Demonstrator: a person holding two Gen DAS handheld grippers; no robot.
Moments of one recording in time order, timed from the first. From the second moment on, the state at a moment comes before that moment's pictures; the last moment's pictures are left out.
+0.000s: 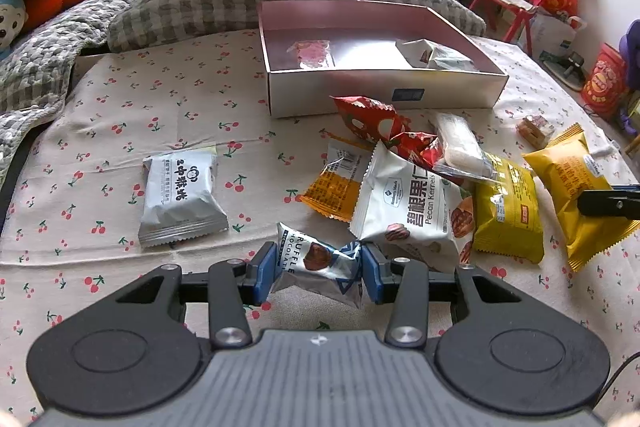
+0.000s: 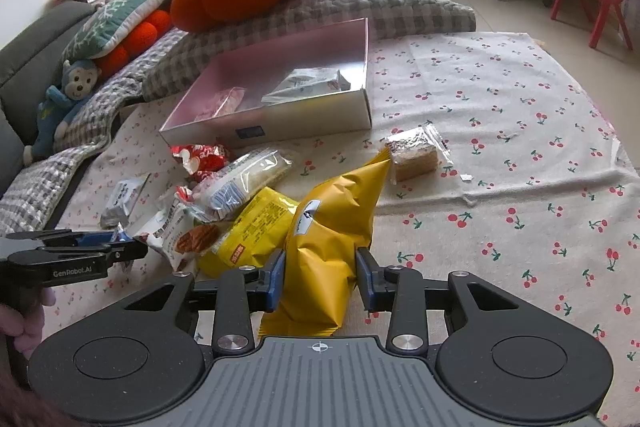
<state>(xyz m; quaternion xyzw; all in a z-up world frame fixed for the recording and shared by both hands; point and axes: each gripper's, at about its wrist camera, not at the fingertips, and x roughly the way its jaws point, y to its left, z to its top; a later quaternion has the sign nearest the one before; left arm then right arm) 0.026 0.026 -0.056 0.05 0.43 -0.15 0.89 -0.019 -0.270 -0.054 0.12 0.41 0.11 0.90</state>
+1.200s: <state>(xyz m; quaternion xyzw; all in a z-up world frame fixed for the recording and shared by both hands) 0.085 0.006 -0.002 -0.03 0.37 -0.13 0.92 0.050 -0.257 0.020 0.18 0.36 0.06 0.91</state>
